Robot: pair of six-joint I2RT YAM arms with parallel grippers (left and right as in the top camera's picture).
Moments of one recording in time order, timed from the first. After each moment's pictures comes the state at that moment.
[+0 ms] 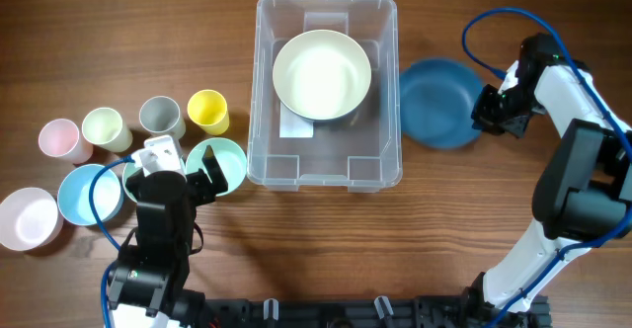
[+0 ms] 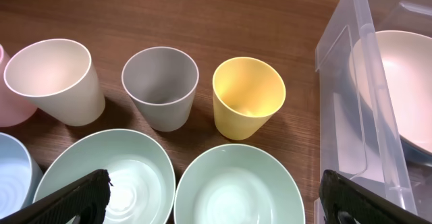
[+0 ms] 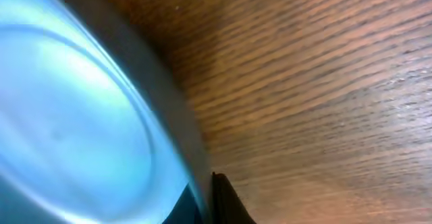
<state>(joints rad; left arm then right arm) -0.18 0.62 0.43 -0.38 -0.30 -0.31 -0.25 2.02 1.37 -0.87 -0.18 0.25</state>
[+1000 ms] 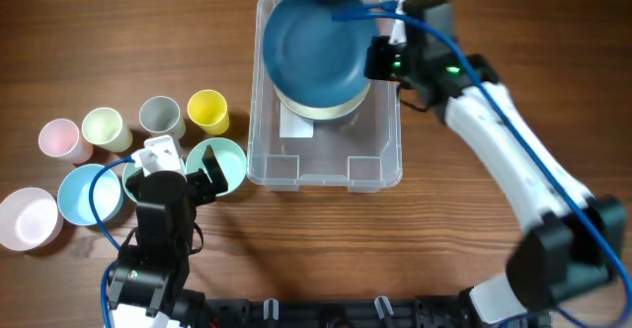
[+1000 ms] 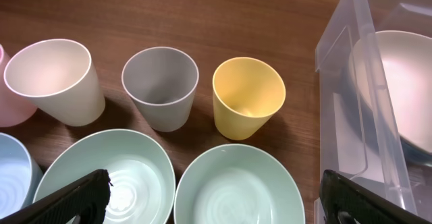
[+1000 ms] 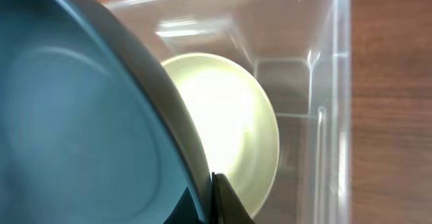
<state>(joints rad) -0.18 0.62 0.43 -0.38 -0.30 -0.31 0.34 1.72 1.39 -0.48 -0.11 0.42</state>
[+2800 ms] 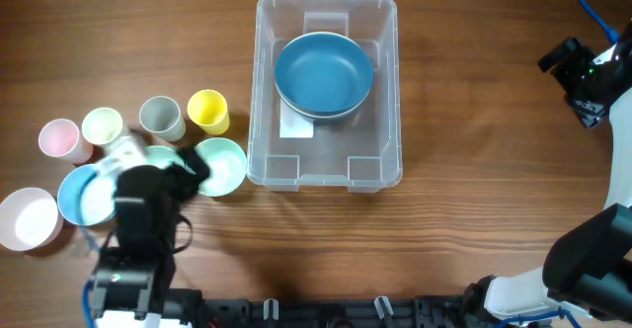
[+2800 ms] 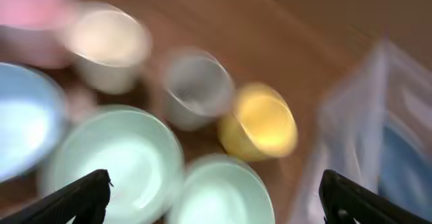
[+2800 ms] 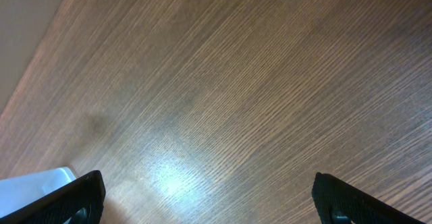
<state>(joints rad) -0.04 0.63 0.57 -0.54 -0.26 -0.63 -0.44 1.68 1.45 -0.83 -0.15 0.46</state>
